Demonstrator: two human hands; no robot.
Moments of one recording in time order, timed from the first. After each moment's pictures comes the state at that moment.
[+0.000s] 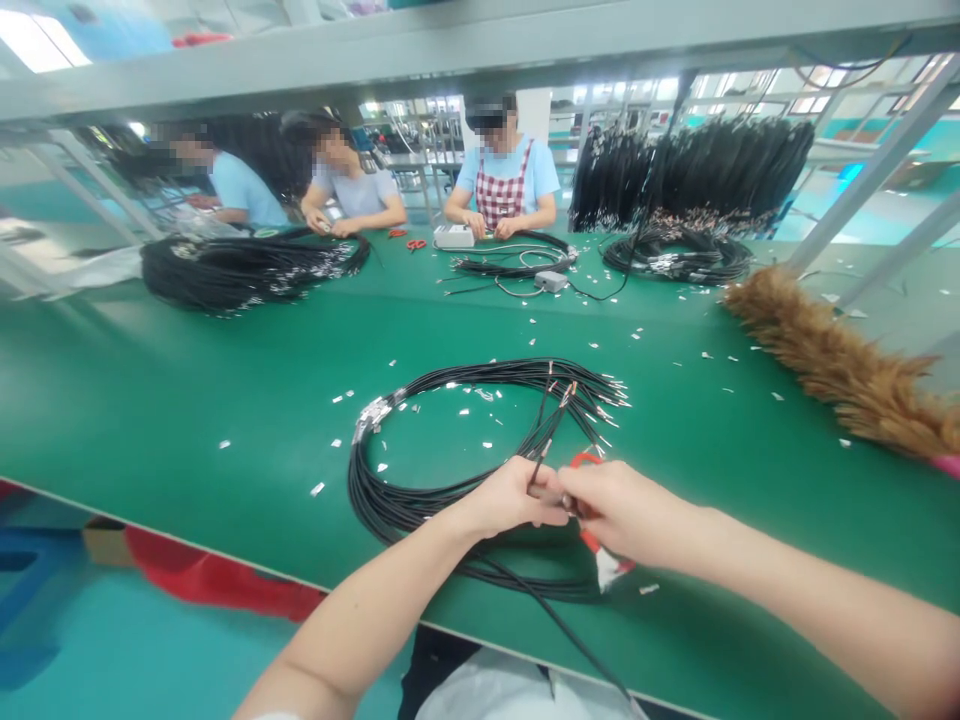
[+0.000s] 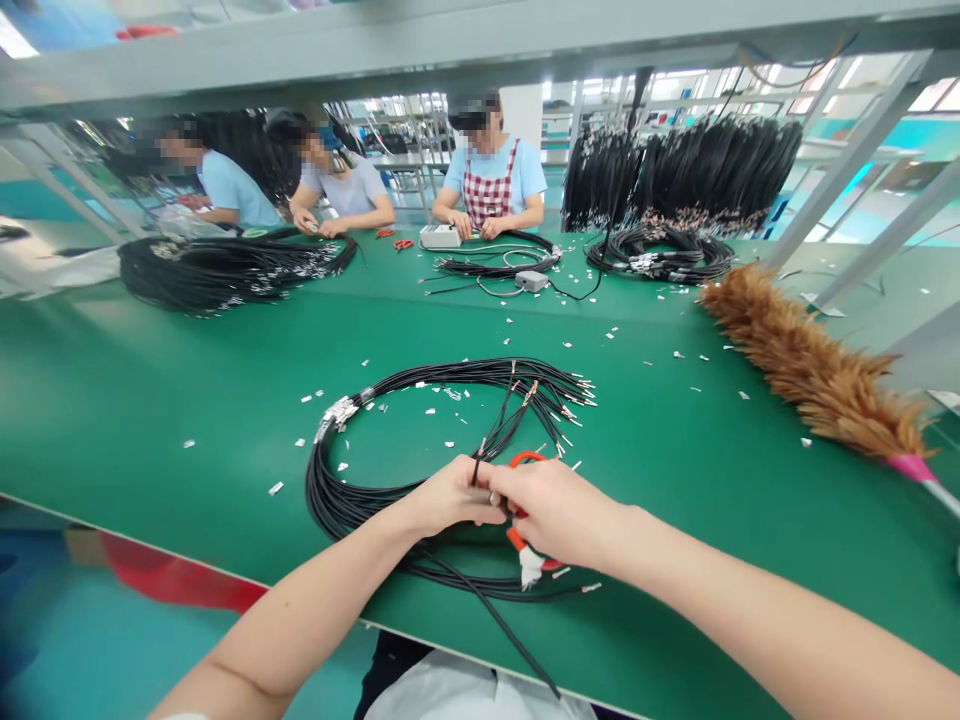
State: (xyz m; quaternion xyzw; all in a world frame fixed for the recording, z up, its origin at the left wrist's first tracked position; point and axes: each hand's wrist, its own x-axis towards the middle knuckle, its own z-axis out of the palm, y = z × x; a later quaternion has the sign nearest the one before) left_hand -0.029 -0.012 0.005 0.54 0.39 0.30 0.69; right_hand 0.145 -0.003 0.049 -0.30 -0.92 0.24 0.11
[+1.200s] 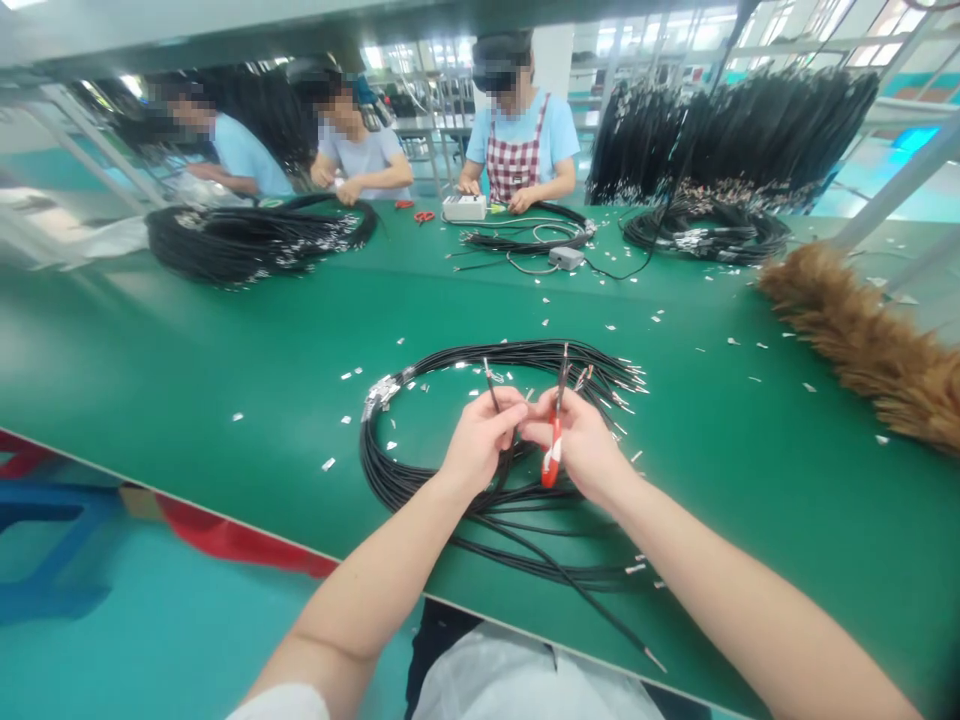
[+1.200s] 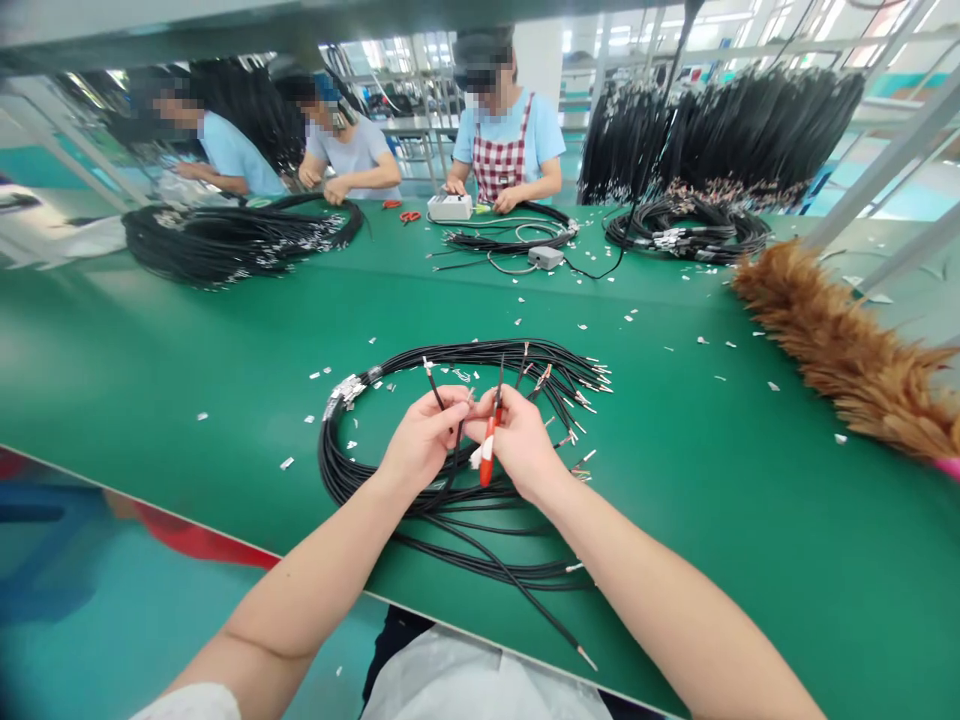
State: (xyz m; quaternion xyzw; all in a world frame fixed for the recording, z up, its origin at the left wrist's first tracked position) left_hand -0.051 0.007 0.014 0.36 0.44 0.60 0.57; right_hand 0.074 0.022 0.028 -0.35 -0.49 0.66 0.45
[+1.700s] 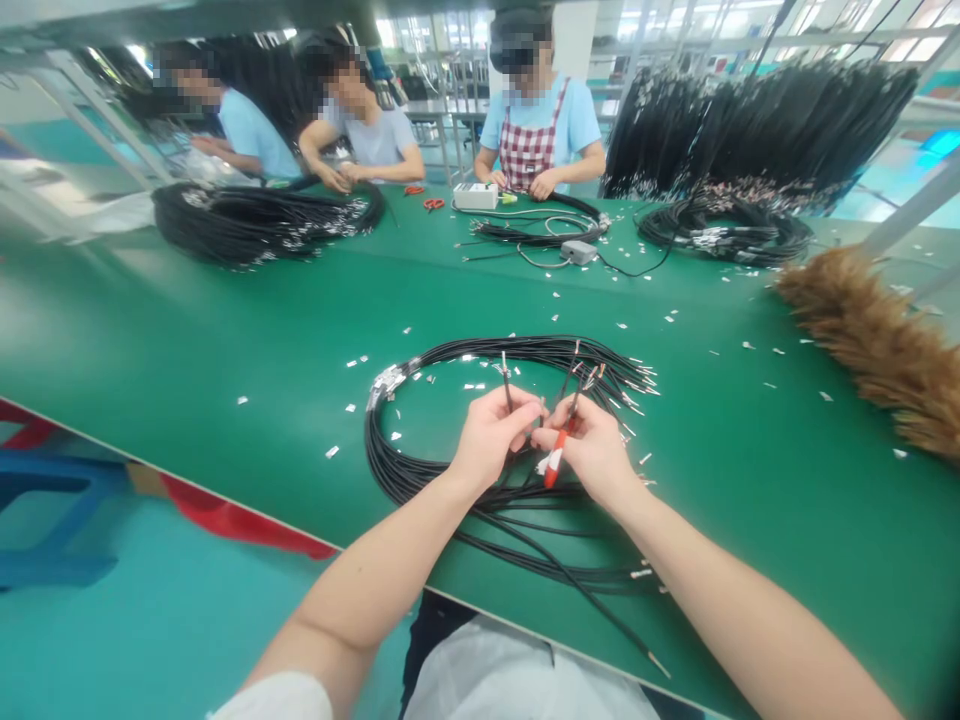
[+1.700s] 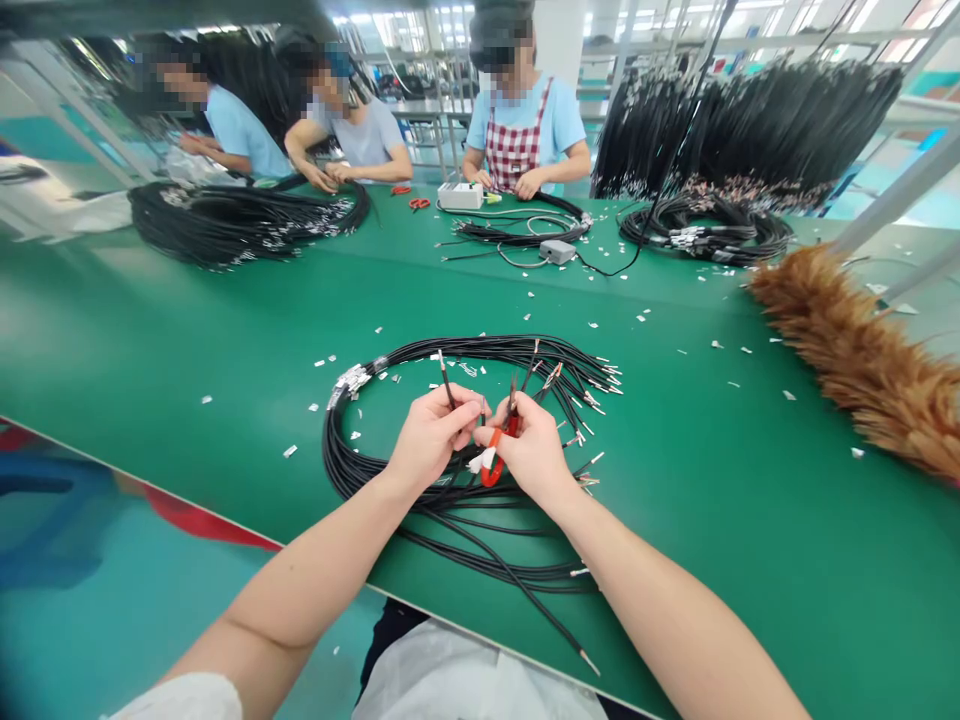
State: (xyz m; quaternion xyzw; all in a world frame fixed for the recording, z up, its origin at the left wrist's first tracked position) left_hand -0.046 0.004 0.015 0.40 0.44 0.60 0.54; right_hand 0.081 0.022 0.010 -0.38 -0.52 0.62 0.45
